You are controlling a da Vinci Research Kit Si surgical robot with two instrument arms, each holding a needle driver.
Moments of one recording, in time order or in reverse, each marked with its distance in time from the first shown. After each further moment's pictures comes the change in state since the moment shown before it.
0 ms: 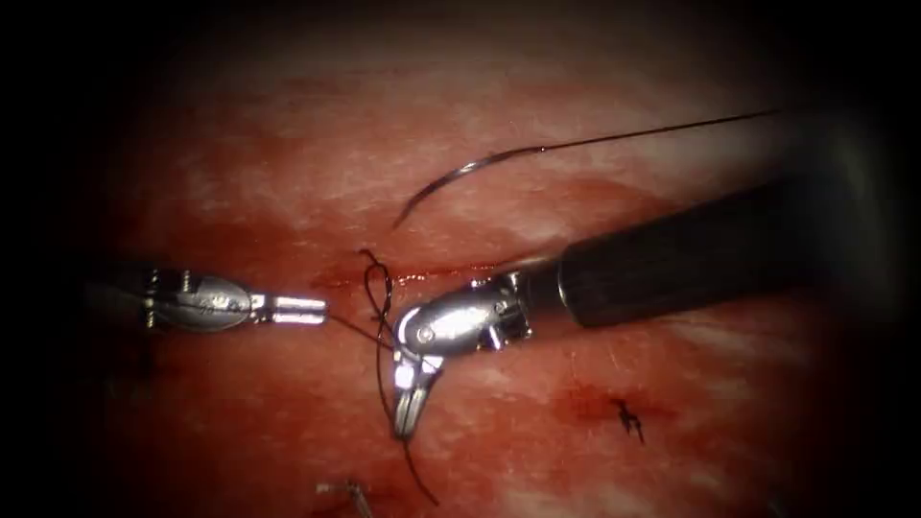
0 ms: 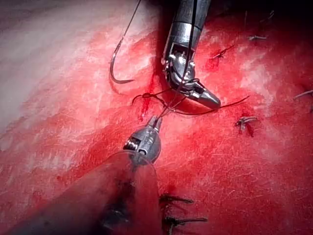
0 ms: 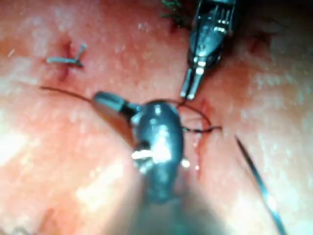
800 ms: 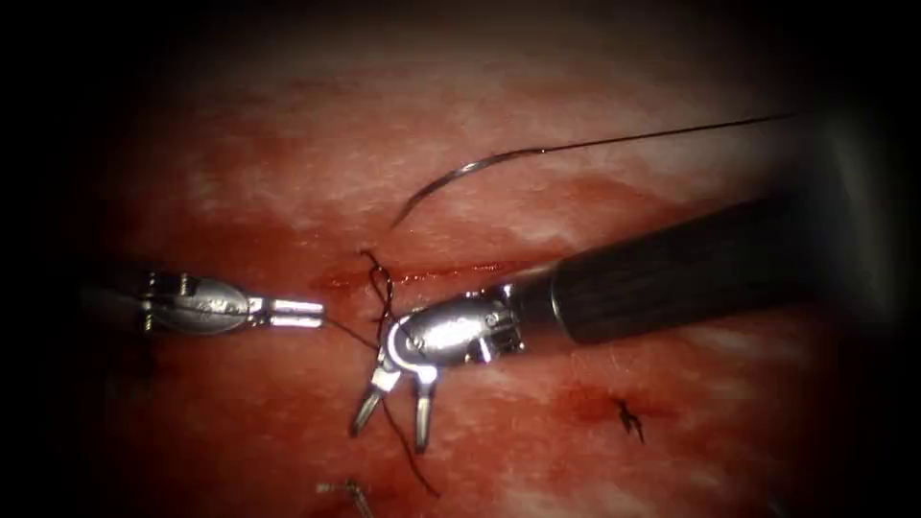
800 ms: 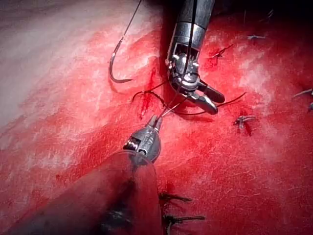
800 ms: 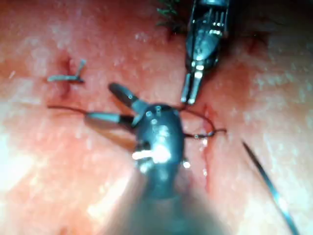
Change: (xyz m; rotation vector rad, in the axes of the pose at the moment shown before) right arm 0.000 0.000 0.002 0.036 0.006 0.025; left arm 0.000 0.000 0.000 -0.002 0.000 -0.004
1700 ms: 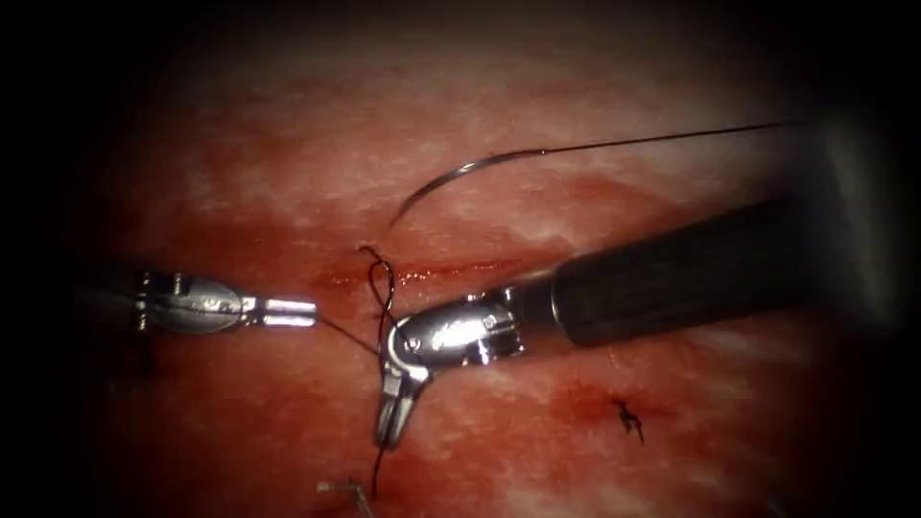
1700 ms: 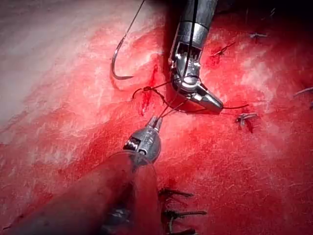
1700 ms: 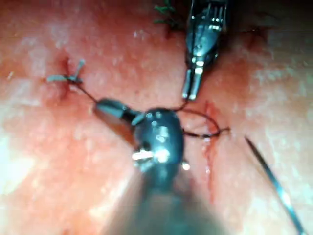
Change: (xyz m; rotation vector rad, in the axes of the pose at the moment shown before) right arm -0.001 0.001 -0.001 -0.100 0.003 0.108; left arm 0.000 0.000 0.000 0.005 -0.003 -0.010
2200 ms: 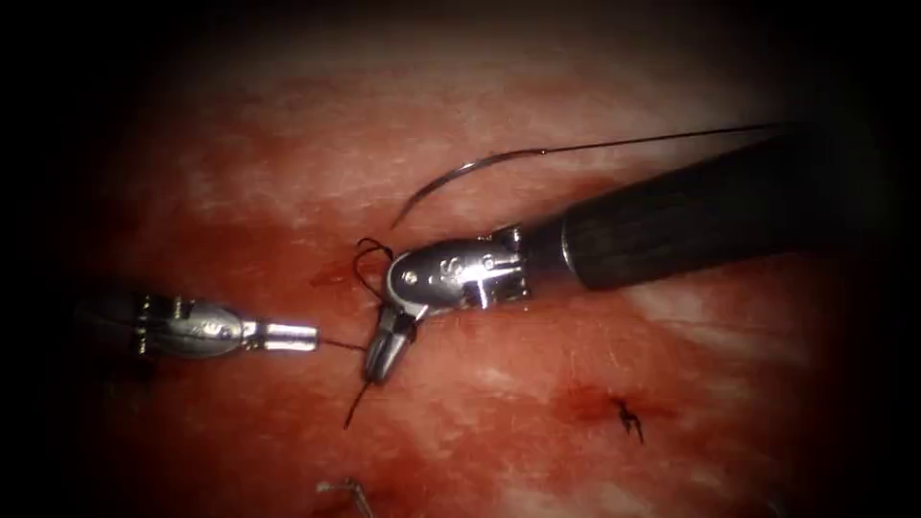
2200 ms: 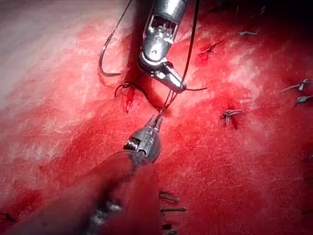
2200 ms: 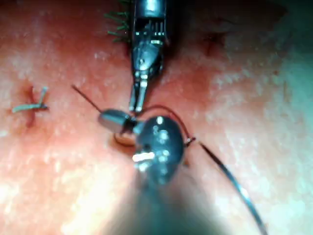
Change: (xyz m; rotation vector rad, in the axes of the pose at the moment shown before) right arm 0.002 0.002 -0.008 -0.253 0.077 0.194; left arm 0.001 0.004 0.000 0.005 -0.003 -0.011
